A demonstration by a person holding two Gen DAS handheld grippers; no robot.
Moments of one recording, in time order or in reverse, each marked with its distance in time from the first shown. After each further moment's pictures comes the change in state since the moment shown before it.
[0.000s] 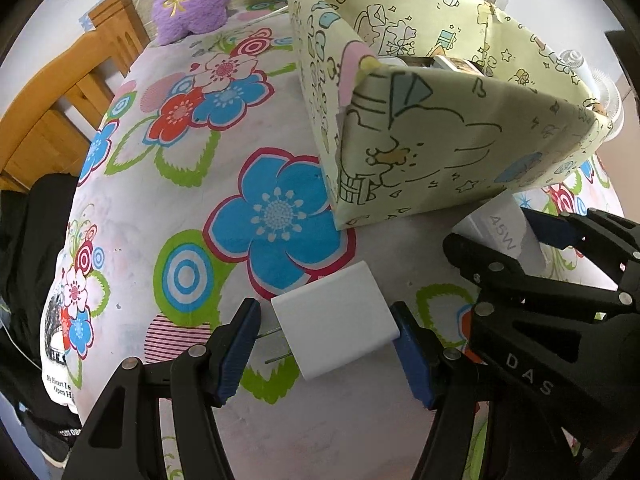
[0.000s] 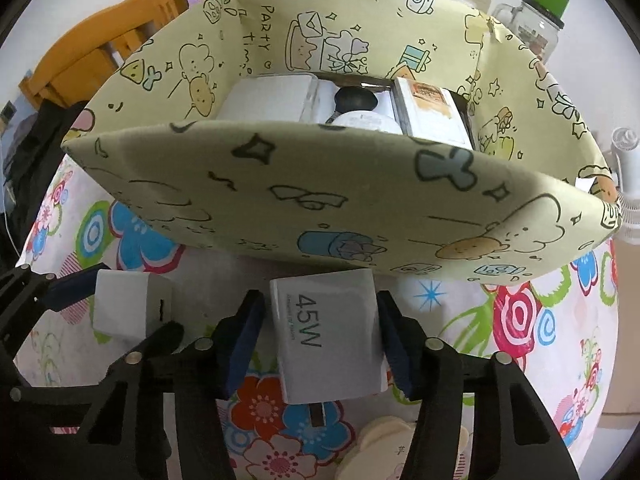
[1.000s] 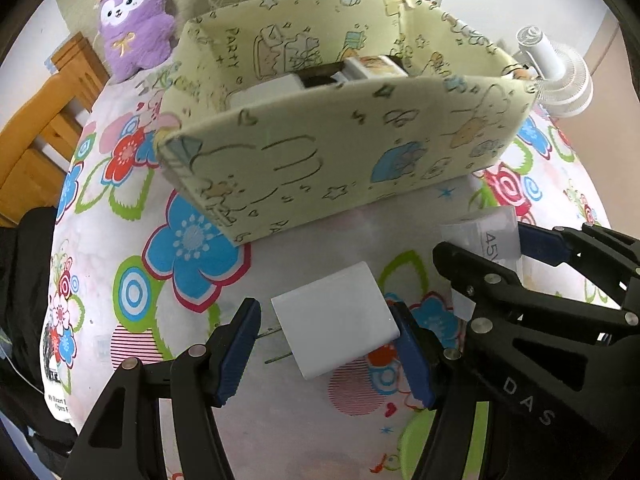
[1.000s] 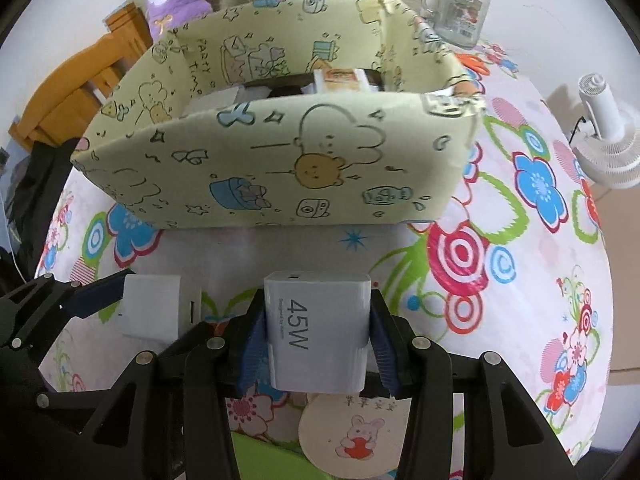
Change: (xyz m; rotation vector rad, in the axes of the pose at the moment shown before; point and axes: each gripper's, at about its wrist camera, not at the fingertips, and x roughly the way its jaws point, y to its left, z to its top) left arm -0.032 -0.078 -0.012 0.106 -0.021 -0.035; right arm -0.032 -0.051 -0.040 0.152 -0.022 0.023
